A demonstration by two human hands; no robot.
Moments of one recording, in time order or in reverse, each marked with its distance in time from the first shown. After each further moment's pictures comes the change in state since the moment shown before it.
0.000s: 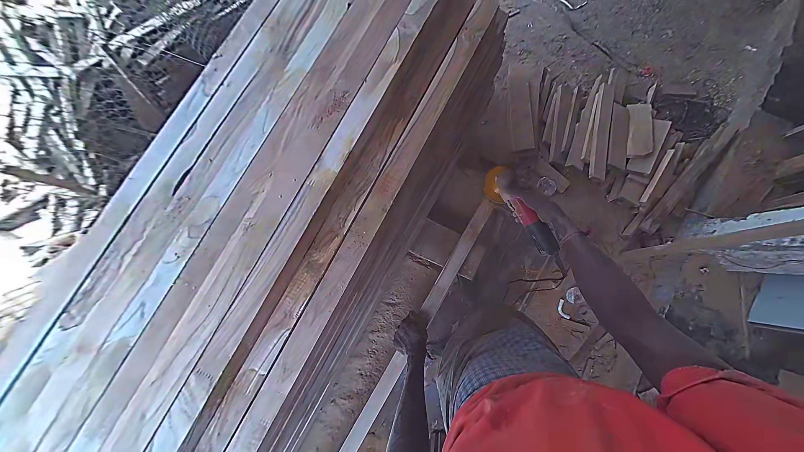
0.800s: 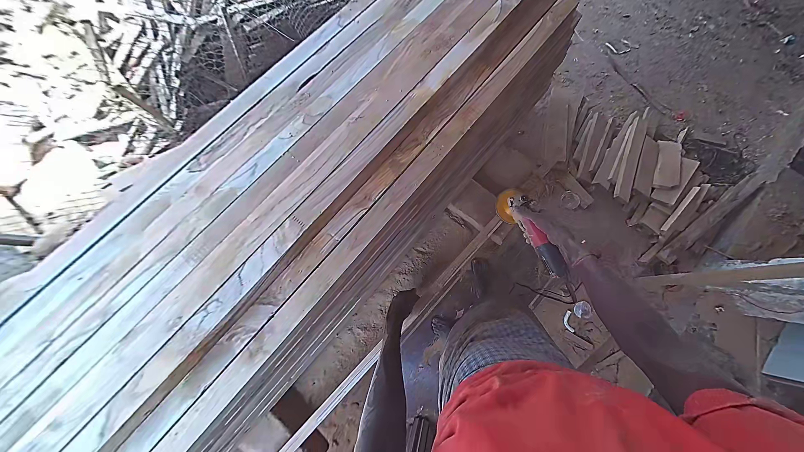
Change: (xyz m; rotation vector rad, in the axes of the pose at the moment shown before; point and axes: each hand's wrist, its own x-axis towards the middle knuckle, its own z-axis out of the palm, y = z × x) left_hand 0.066 -0.192 0.029 -0.147 -0.251 0.337; right_hand -0.127 0.105 0.115 -0.189 -0.035 -0.019
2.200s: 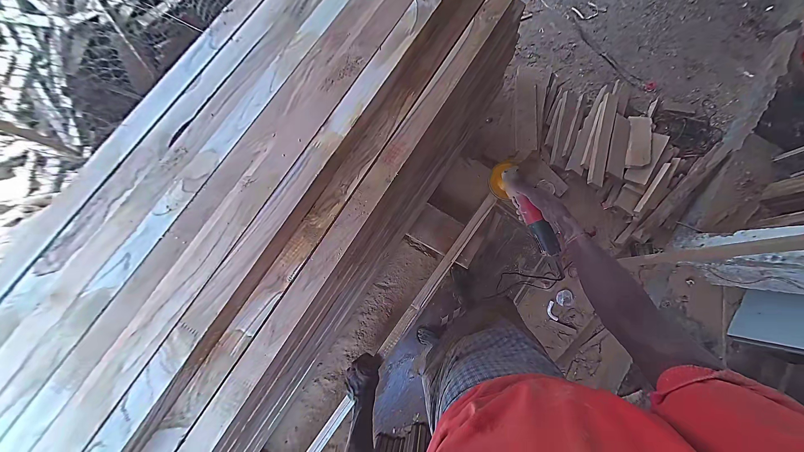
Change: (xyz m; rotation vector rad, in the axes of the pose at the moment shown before) left_hand -0.028 -0.008 0.043 0.229 0.281 -0.358; right_hand 0.104 -0.065 -0.136 0.127 0.069 0.076
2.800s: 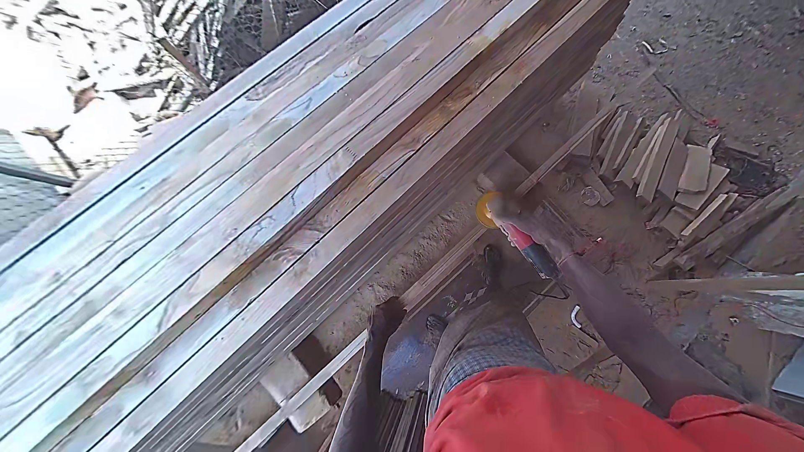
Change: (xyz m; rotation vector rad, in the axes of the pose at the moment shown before) left_hand -0.008 -0.167 0.023 -0.115 -0.063 0.282; right_hand -0.169 0.150 0.238 -0.354 -0.262 -0.157
